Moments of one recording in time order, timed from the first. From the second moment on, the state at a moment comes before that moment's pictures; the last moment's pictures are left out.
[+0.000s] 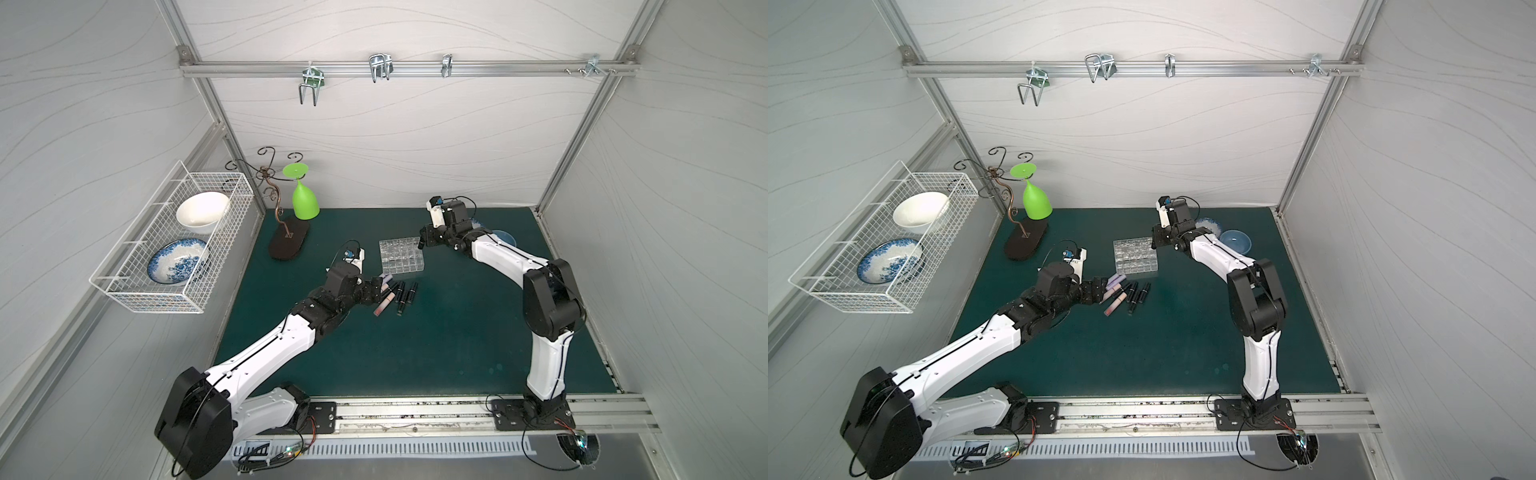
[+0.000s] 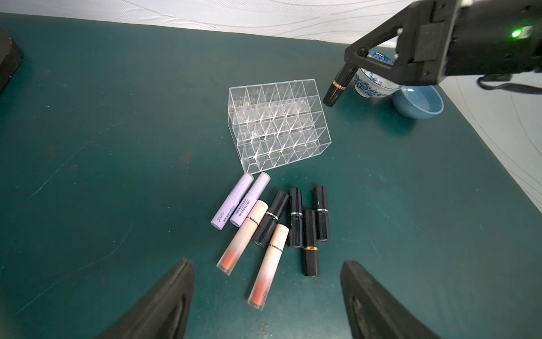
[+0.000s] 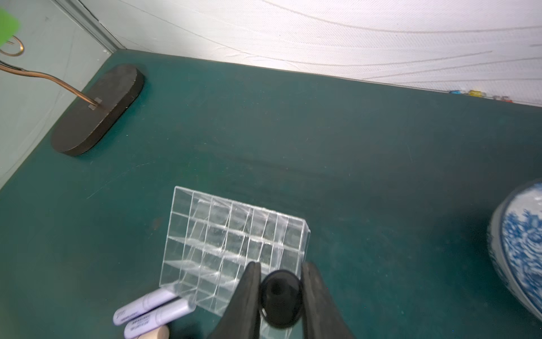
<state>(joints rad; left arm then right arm) -0.56 1.14 0.72 -0.18 -0.12 -0.37 0.50 1.99 1.55 -0.20 -0.14 0.16</state>
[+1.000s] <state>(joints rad) -0.54 1.16 0.71 -0.13 -0.11 -0.37 0.51 2.06 1.55 -0.14 -0.09 0.14</state>
